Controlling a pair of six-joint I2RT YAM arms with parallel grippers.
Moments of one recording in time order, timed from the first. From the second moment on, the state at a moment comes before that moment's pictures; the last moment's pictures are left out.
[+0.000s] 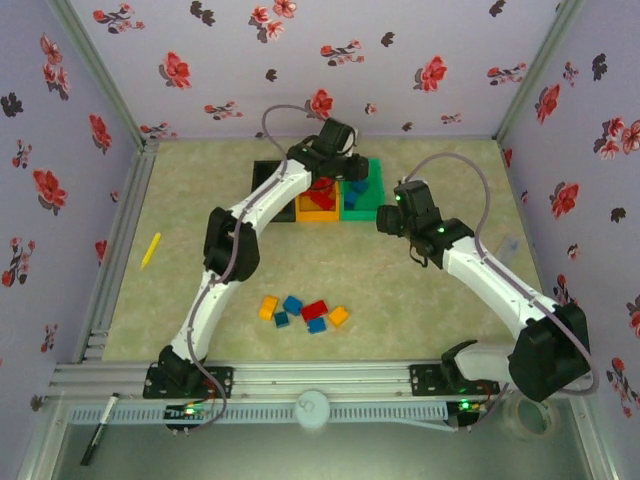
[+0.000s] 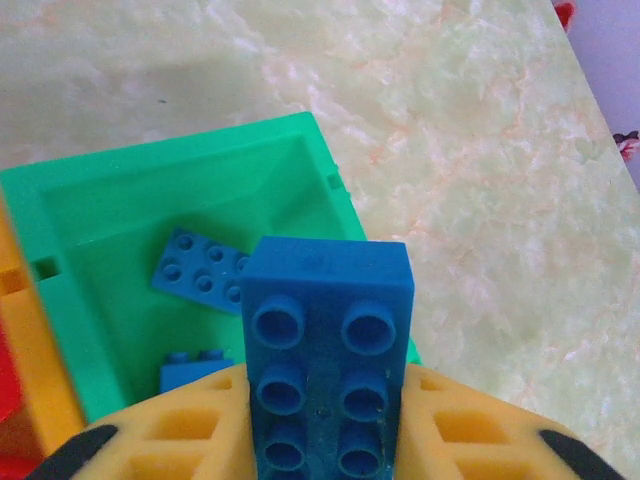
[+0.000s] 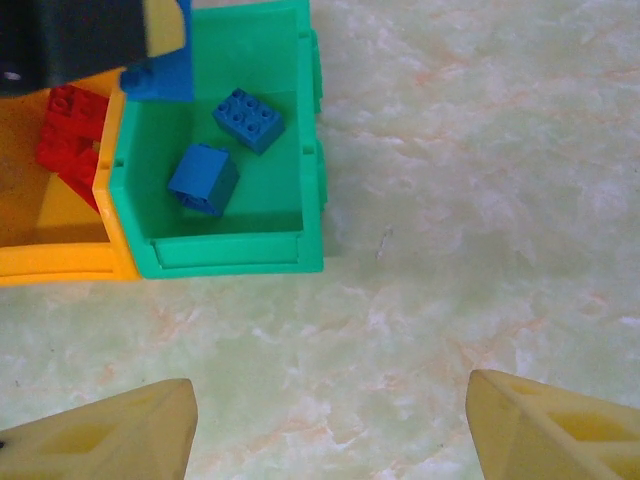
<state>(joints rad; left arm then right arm) -0.68 2.48 2.44 -0.69 0.18 -0.45 0.48 1.26 0.97 -0.48 0.25 0.38</state>
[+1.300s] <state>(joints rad) -0.58 1.81 1.65 -0.72 0.01 -0.41 0.88 1.38 0.89 -0.49 0.05 0.38</state>
